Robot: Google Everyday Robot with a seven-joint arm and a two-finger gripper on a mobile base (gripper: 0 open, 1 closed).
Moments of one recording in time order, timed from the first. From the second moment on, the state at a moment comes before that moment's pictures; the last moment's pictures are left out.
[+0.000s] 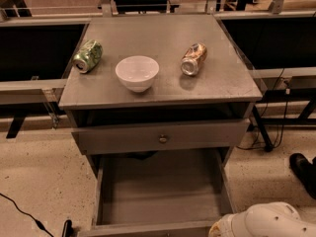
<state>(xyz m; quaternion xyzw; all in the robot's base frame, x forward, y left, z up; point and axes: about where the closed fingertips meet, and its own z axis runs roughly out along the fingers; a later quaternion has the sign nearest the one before) 0.339 -0.196 0.441 -0.74 0.64 0.07 0.17</state>
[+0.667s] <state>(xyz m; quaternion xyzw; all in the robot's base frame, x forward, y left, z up) 0.327 -0.165 0.408 -0.76 0.62 0.09 0.16</state>
